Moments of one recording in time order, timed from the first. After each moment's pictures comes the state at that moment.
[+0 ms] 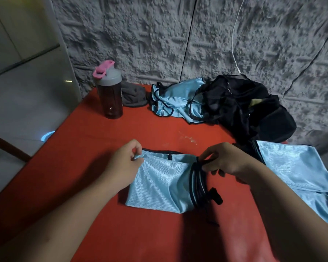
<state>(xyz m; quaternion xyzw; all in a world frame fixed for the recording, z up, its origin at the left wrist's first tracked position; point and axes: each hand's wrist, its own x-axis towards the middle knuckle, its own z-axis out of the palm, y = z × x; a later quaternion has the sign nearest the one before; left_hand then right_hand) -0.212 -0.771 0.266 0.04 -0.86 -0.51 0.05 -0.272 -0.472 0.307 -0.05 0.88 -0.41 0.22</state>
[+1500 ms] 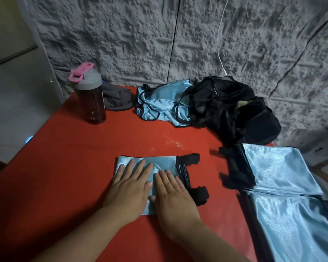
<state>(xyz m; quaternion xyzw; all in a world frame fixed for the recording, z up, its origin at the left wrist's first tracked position) -0.208 -0.718 0.206 -0.10 -0.99 -0.09 -0.01 -0.189 -0.551 0.206 -0.20 0.98 -0.04 -0.01</state>
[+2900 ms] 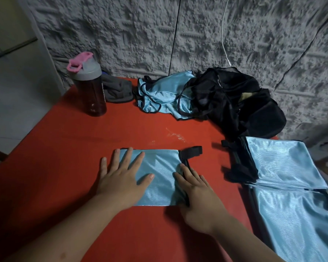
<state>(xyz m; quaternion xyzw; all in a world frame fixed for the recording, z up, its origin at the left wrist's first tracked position) -0.208 -0.730 0.218 0.01 -0.99 -0.08 -0.09 -0.185 -0.492 0.242 -0.18 0.96 -0.15 0.14</state>
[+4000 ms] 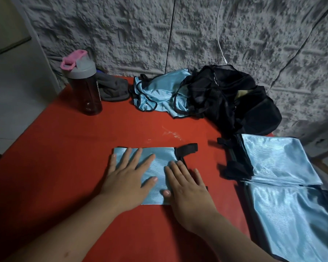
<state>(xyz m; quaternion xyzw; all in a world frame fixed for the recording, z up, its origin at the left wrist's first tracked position) -0.209 -0.713 0.218 -0.07 -0.99 -0.07 -0.05 -0.183 -0.505 0.226 -0.20 0.98 -0.05 0.07</state>
